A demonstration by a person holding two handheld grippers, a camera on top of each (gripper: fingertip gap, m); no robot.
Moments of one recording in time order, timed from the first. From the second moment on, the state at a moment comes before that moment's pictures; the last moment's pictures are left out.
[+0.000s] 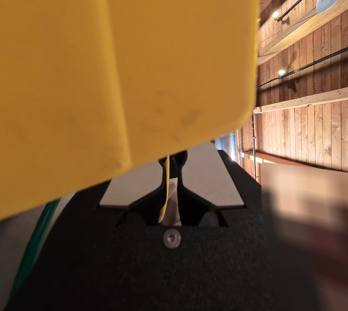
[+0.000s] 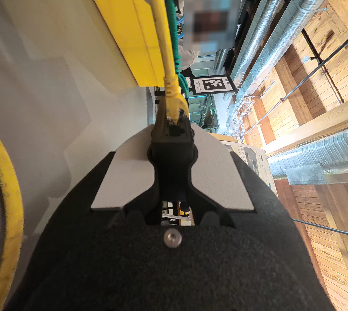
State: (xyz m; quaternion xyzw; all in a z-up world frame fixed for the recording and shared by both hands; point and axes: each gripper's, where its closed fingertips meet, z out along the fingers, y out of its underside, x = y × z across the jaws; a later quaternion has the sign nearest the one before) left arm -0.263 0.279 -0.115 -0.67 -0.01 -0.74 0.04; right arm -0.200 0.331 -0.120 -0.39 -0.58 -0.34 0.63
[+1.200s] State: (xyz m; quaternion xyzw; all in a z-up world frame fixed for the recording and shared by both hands) left arm -0.326 0.245 -0.209 -0.78 0.51 -0.07 0.35; right arm -0.196 0.338 -0.133 -0.42 -0.59 -0.32 0.62
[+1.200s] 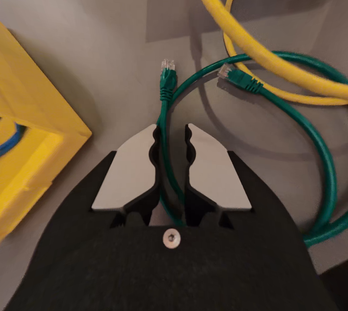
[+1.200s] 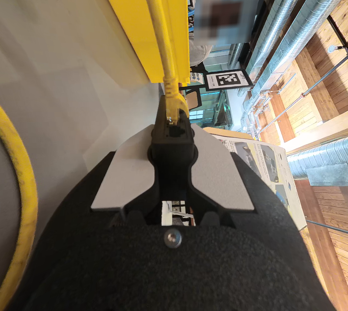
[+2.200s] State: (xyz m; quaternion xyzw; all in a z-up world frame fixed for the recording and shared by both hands) left arm -0.272 0.259 -0.138 -0.83 0.43 -0.32 0.14; right arm -0.212 0.319 -0.118 -0.34 -0.59 -0.36 0.64
